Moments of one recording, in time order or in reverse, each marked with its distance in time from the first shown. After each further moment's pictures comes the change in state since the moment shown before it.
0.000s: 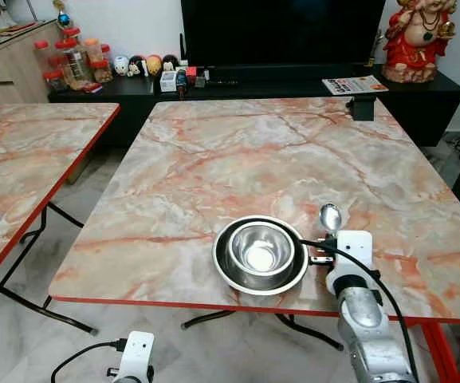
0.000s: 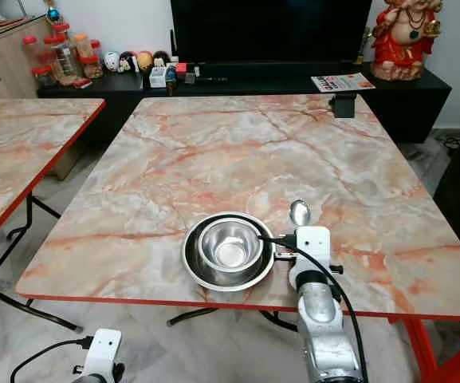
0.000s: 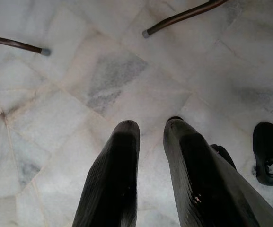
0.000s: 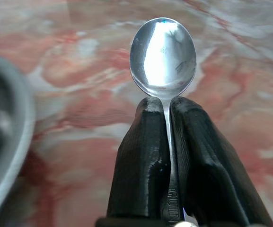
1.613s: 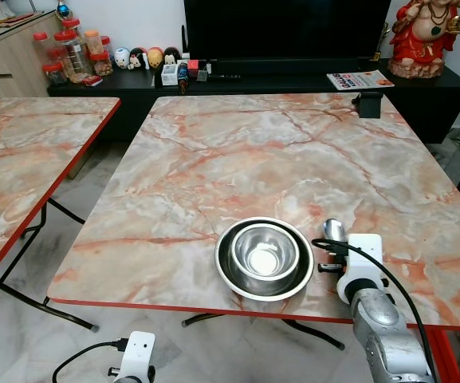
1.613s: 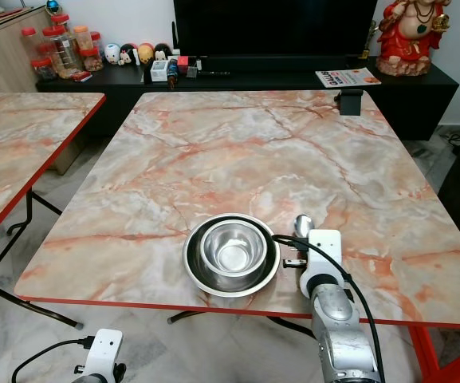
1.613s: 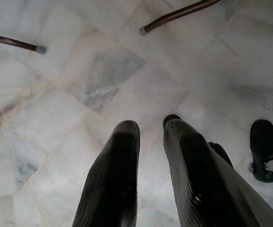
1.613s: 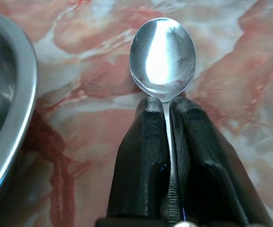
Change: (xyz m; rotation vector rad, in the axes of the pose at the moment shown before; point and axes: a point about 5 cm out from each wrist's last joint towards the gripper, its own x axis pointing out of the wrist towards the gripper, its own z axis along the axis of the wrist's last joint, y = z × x) left arm 0.000 -0.001 0.000 0.005 0.001 -0.016; right arm -0.004 0.003 -0.011 0.083 0.122 0.088
